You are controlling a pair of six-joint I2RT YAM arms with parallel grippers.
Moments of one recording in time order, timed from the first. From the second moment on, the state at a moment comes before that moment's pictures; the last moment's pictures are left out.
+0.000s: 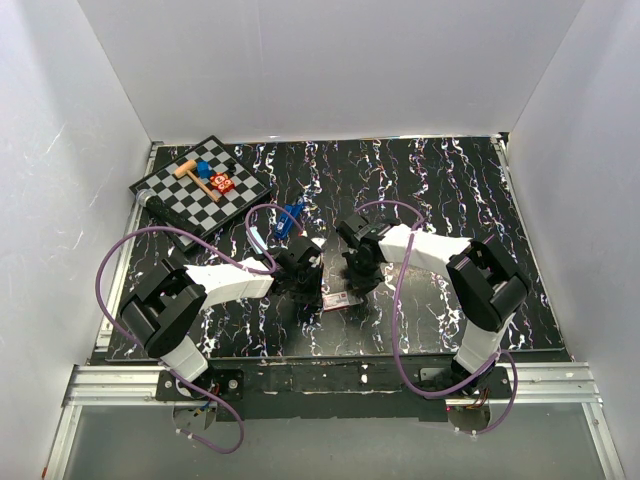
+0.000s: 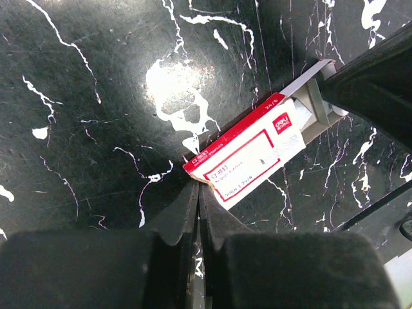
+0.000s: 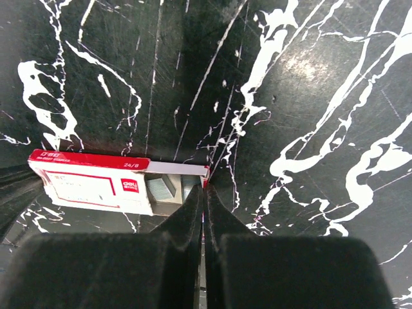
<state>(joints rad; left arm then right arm) -0.83 1.61 0.82 -0.22 0.13 -0.59 0.77 1.77 1.12 -0.72 -0.04 0.50</state>
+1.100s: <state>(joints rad) -0.83 1.61 0.82 -0.22 0.13 -0.59 0.79 1.71 1.14 -0.73 0.03 0.55</state>
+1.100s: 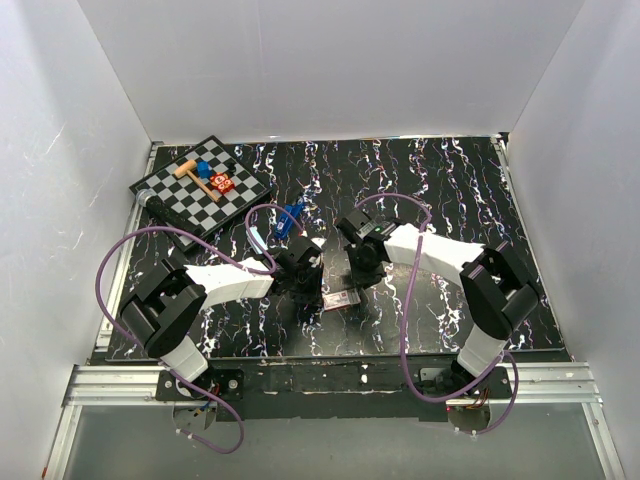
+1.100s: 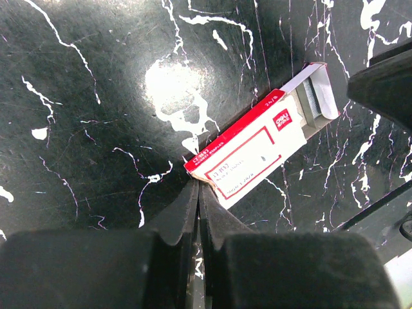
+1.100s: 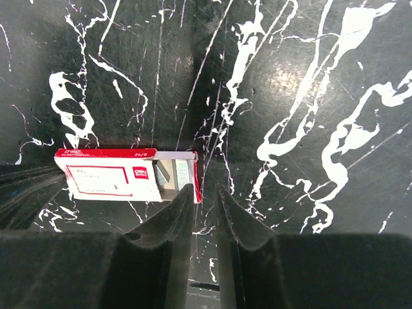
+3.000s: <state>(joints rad) -0.83 1.61 0.81 -0.21 0.13 -0.59 0.80 1.81 1.15 -0.72 -0.12 0.57</state>
